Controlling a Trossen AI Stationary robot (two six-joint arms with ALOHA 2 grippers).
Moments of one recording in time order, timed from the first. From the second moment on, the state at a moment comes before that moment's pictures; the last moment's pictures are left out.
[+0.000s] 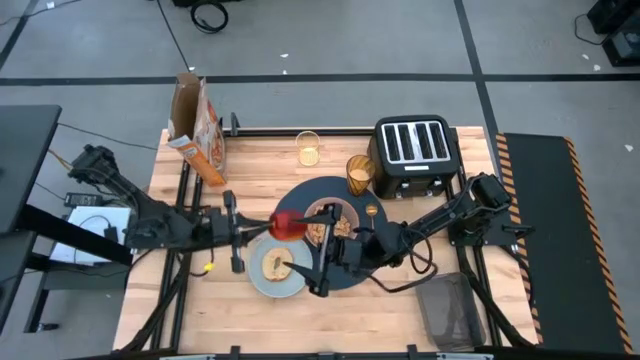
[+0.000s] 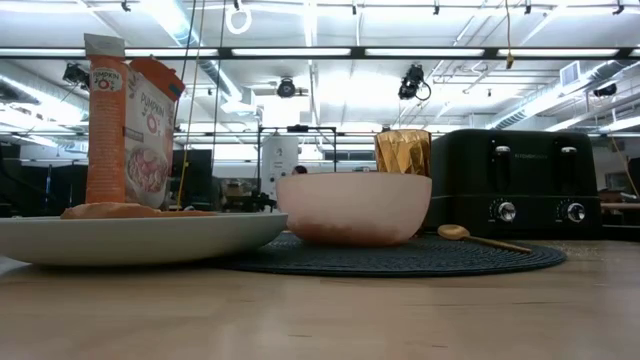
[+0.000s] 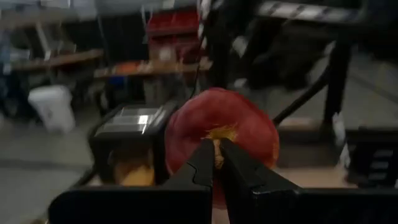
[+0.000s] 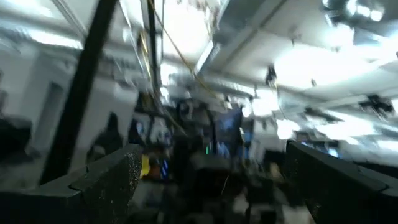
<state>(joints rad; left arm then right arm) -0.63 0.98 0.72 0.29 -0.85 0.07 0.42 1.87 1.37 1.09 0.40 -0.50</state>
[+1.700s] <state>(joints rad) 0.29 1.67 1.21 -0.65 -0.10 0.05 0.67 1.57 1.27 -0.77 0.35 0.70</state>
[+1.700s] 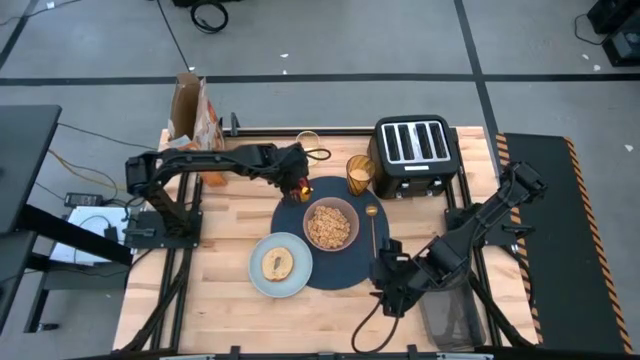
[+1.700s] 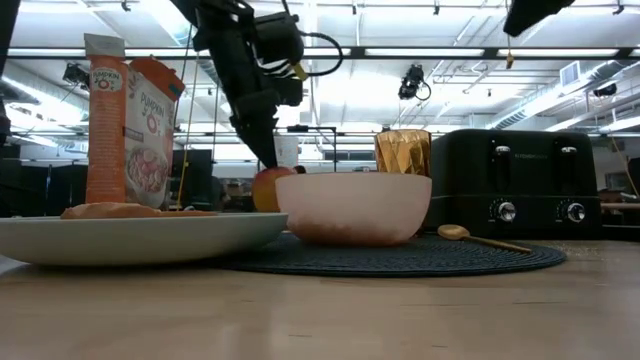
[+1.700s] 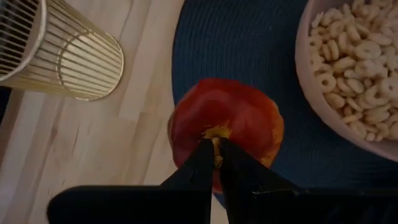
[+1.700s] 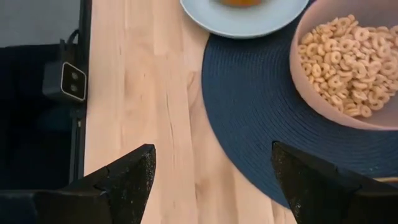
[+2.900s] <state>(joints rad) 0.28 1.72 1.21 -0.62 -0.16 0.06 0.65 1.57 1.27 -0.66 0.38 0.59</state>
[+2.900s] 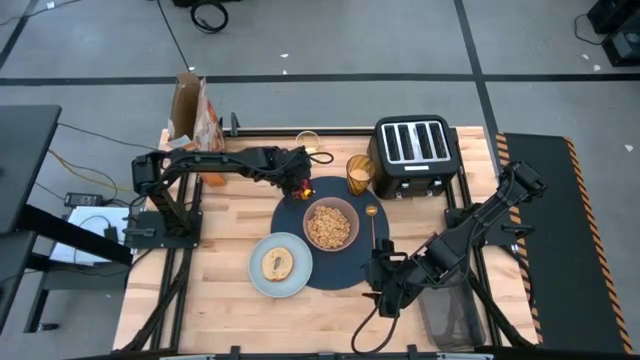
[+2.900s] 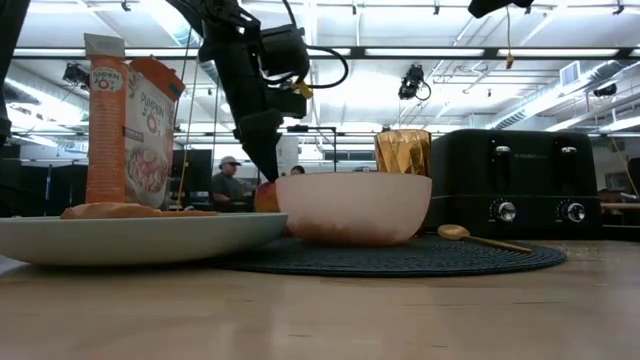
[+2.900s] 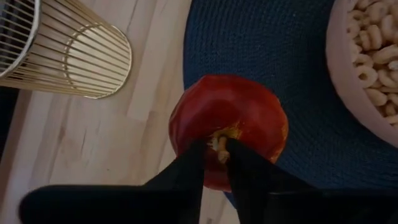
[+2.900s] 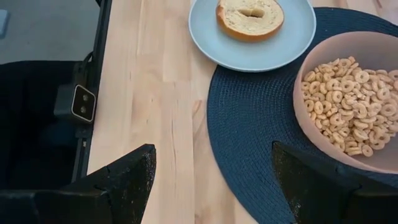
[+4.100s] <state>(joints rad) -0.10 1.28 0.65 0.67 -0.06 -0.04 0.50 1.52 0.83 0.47 0.43 0.02</state>
